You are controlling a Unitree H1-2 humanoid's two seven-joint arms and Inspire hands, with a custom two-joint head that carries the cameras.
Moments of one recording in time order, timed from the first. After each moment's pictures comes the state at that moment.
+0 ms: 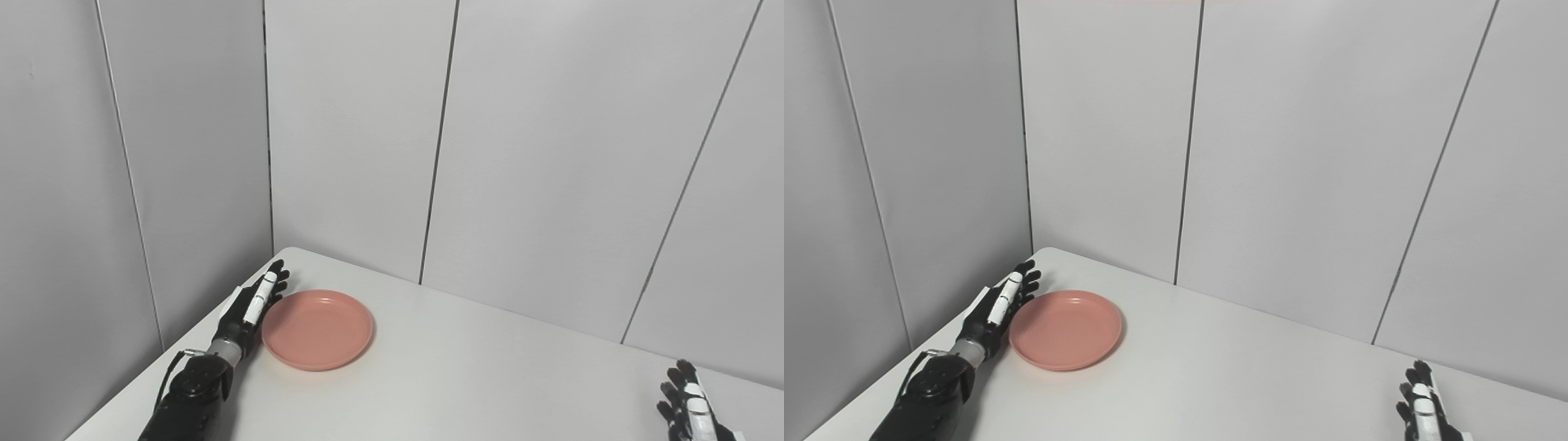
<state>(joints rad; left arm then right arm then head) -0.47 0.43 0.25 0.77 -0.19 -0.22 -0.16 -0.25 -0.09 -0.04 -0.03 0.12 0.16 0.09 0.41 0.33</state>
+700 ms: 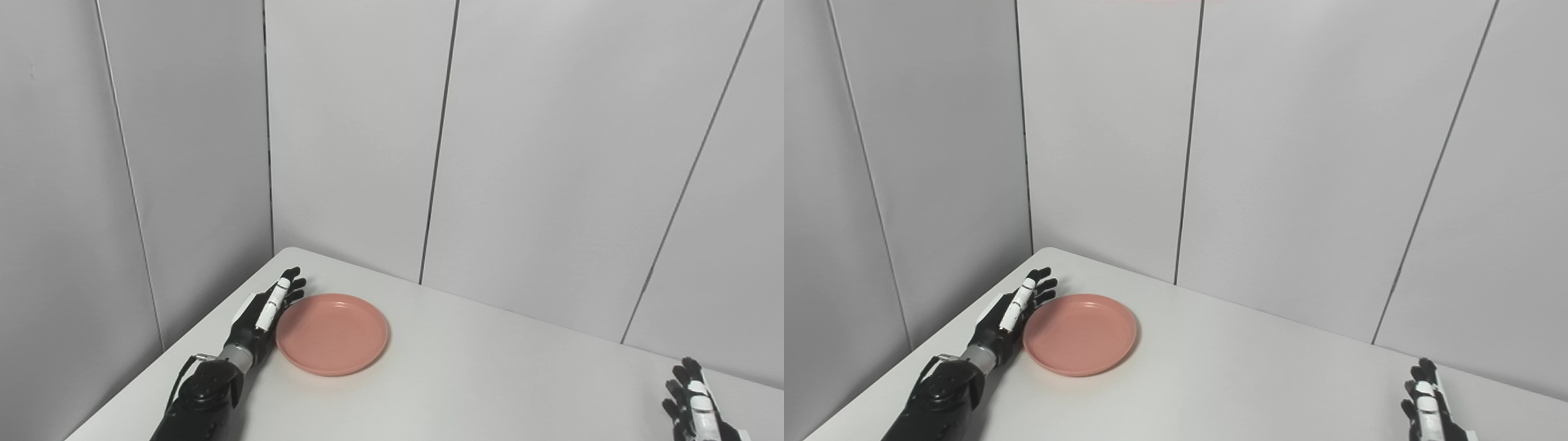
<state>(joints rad) -0.44 0.39 0.24 0.68 -0.19 -0.17 -0.18 -0.25 -0.09 -0.04 -0.05 0.11 0.17 0.08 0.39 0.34</state>
